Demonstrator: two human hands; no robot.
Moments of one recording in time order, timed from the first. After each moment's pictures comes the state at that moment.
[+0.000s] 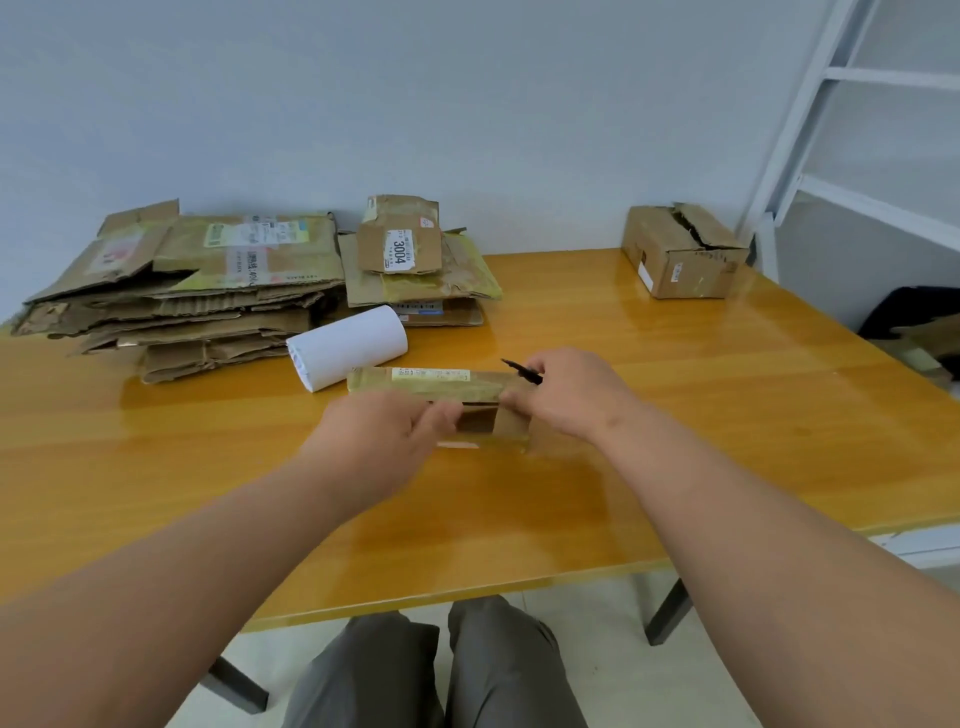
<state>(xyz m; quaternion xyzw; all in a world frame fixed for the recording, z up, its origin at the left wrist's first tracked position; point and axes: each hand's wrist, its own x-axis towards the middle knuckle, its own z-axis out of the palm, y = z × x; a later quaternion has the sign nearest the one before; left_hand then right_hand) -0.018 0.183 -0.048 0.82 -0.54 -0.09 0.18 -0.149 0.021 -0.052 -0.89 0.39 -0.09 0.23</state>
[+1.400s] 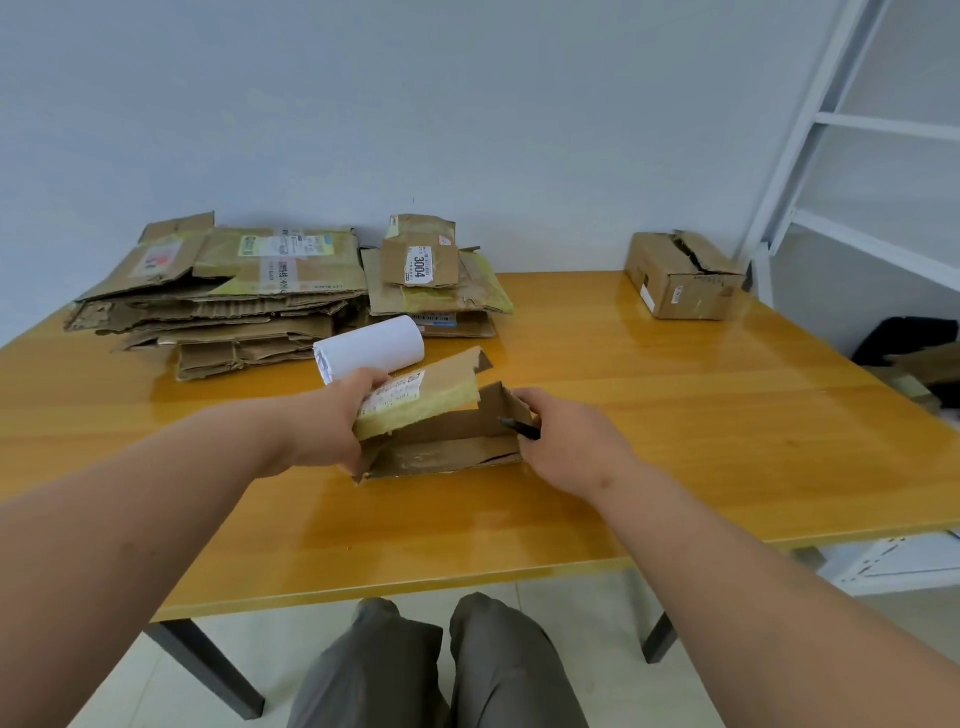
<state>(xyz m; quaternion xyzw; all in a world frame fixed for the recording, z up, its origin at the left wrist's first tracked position) 0.050 0.206 -0.040 0.82 -0.46 -0.29 0.14 -0.161 0.058 -0.078 -0.90 0.37 -0.10 0.22</state>
